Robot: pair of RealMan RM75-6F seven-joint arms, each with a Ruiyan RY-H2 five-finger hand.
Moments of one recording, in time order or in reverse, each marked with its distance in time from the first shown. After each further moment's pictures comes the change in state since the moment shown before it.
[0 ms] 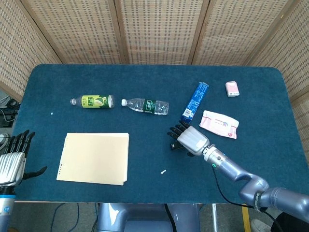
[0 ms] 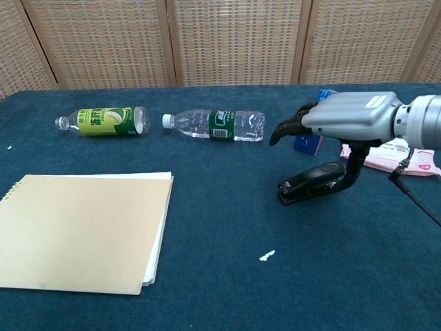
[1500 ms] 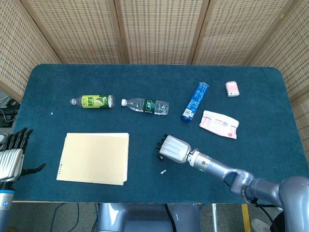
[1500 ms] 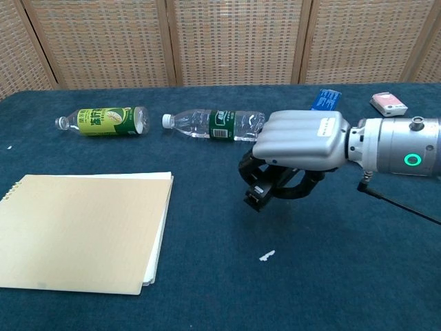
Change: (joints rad) left arm -0.030 0.011 -0.018 0.014 -0.071 -0.048 -0.045; right arm 0.172 -0.138 -0.185 0.207 -0.290 0.237 0.125
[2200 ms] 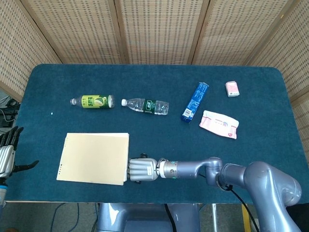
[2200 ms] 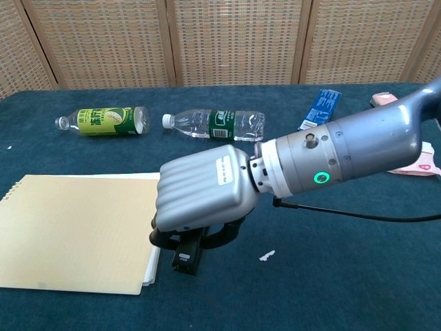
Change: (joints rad) left arm -0.020 0.037 -0.029 0.033 -0.100 -0.077 -0.085; right arm 0.321 -0.109 -0.051 0.033 -0.223 -0.094 0.122
